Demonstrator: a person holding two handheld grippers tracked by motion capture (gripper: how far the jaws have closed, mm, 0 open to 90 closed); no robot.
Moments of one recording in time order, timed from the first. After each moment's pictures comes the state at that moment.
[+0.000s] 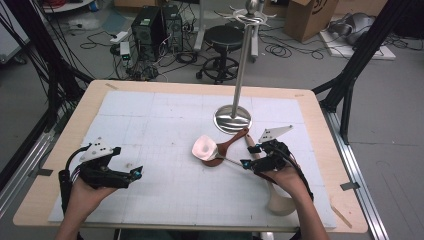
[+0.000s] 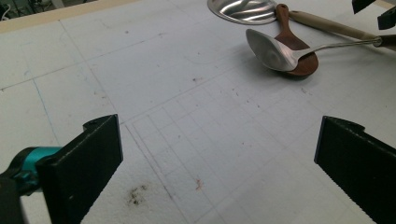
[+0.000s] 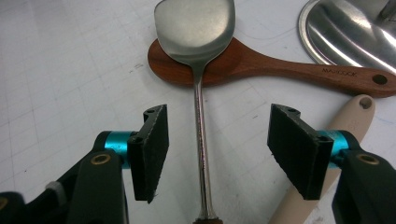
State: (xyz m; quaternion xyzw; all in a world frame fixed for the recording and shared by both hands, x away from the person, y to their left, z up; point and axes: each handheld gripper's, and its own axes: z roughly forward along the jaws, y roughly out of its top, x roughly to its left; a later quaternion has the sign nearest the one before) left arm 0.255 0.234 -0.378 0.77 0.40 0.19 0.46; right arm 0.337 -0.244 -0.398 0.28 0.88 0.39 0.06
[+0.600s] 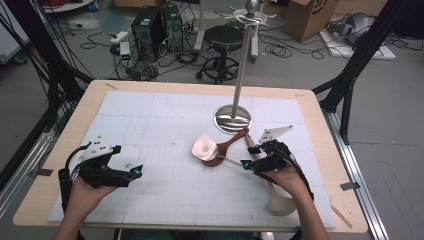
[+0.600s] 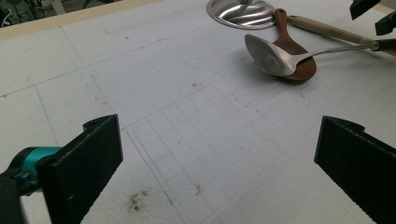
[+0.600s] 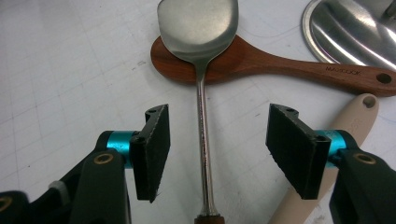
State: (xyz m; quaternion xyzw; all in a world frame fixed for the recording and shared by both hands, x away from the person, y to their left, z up) left arm 0.256 0.232 -0.375 0.77 0.39 0.19 0.46; right arm 0.336 -0.245 -0.398 0.27 0.88 0.39 0.06
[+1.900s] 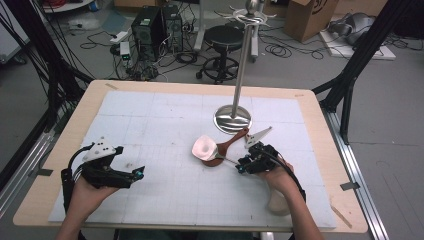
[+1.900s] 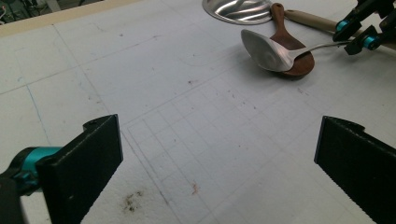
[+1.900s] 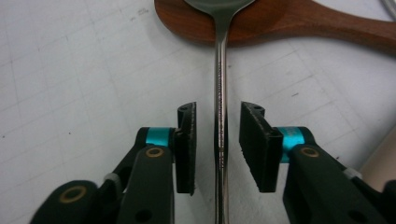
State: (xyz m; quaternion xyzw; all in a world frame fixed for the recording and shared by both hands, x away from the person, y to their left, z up) left arm 0.256 0.229 -0.378 0.78 0.39 0.19 0.46; right arm 0.348 -0.219 -0.423 0.24 0.92 0.31 0.01
